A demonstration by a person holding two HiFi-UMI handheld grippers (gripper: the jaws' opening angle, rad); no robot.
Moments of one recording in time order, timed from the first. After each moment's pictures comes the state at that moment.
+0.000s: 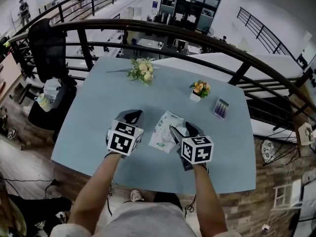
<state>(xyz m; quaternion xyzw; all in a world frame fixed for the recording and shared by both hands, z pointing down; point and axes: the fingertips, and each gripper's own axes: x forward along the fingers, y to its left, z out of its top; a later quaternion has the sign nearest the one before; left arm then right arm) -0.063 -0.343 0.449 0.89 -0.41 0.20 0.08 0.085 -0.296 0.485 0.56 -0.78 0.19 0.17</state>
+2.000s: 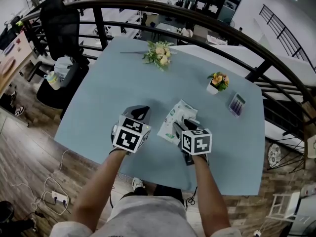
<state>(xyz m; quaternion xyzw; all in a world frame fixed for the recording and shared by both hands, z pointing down) -0.075 -0.327 0.497 0.86 -0.43 0.23 0.12 0.058 -0.303 0.566 0.50 -0.79 0.25 0.25</state>
